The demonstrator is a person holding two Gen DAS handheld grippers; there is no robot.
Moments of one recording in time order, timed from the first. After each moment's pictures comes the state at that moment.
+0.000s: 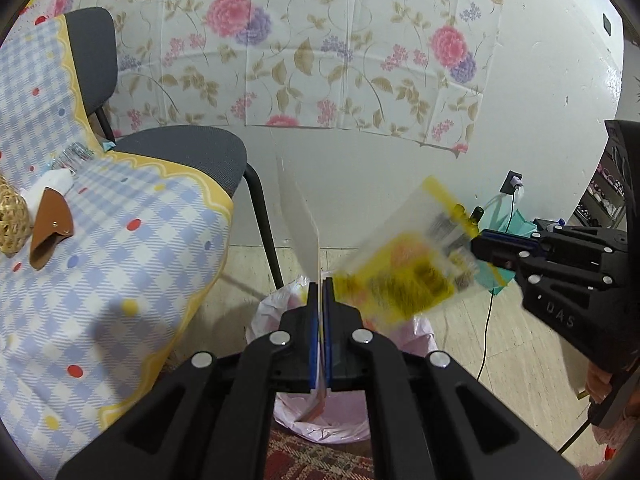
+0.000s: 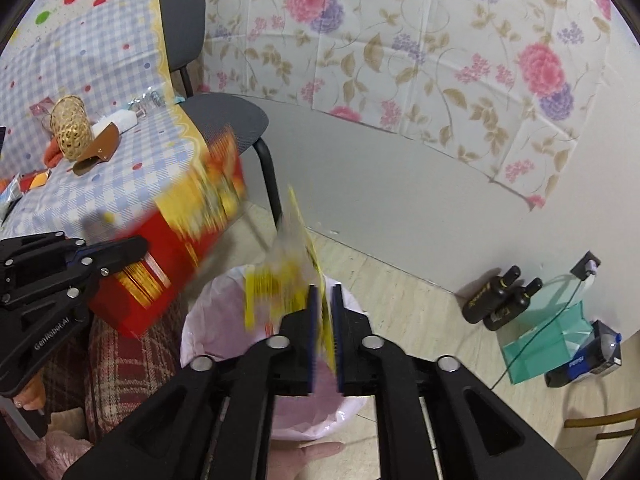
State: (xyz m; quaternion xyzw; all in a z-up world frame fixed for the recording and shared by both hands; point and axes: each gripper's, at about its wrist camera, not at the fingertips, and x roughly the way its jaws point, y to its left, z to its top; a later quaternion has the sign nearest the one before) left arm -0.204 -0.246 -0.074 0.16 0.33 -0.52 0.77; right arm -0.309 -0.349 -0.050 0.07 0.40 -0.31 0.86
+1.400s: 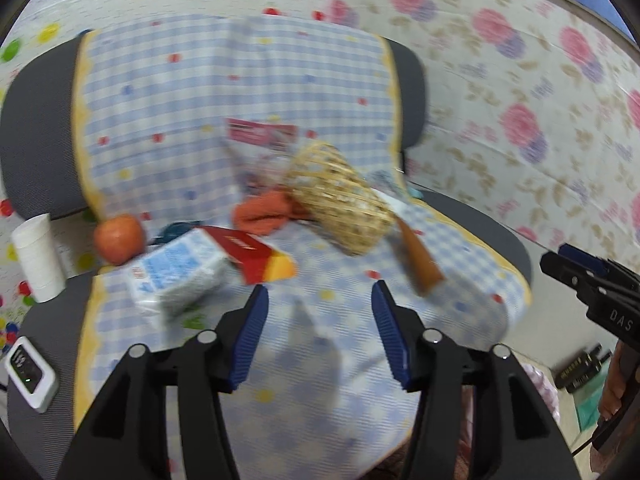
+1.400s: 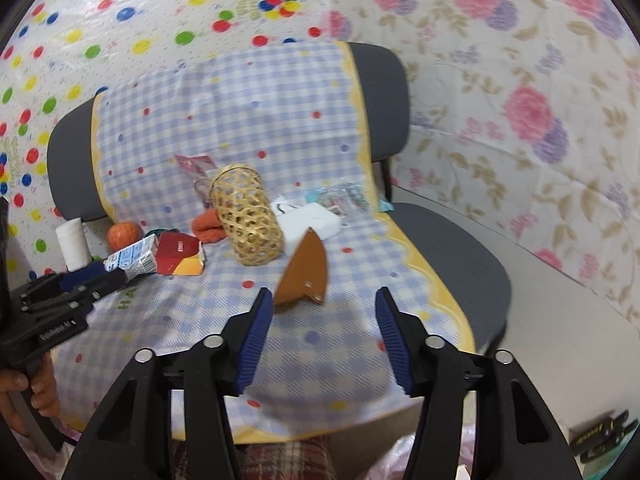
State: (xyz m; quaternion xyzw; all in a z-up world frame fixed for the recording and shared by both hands) left arm -0.052 -0.012 -0.002 0.02 0.30 -0.20 0.93; right arm -0.105 -0.231 0.006 0.01 0.30 -0.06 0.95
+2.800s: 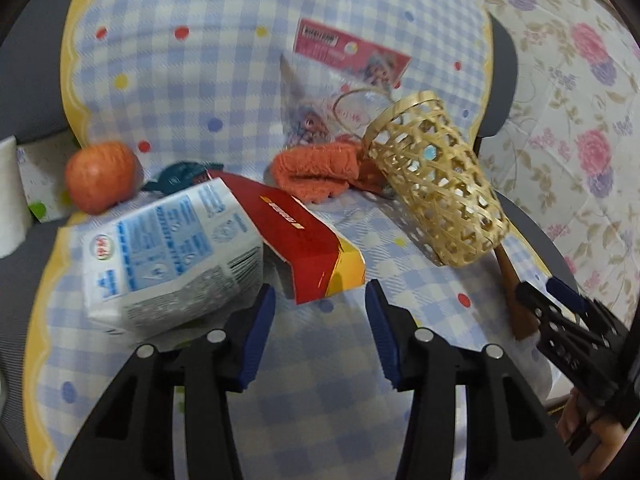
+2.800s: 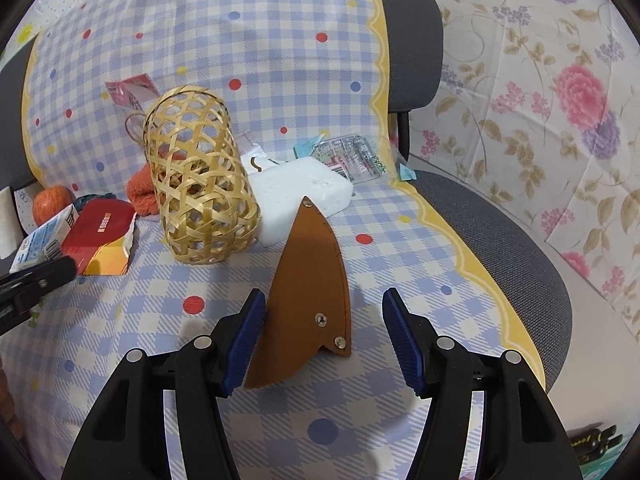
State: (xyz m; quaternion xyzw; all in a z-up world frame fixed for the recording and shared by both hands) left arm 0.060 -0.005 -0.064 -0.06 0.41 -0.16 0.90; right arm 0.017 -0.227 -0.070 -0.02 0.36 -0.11 0.93
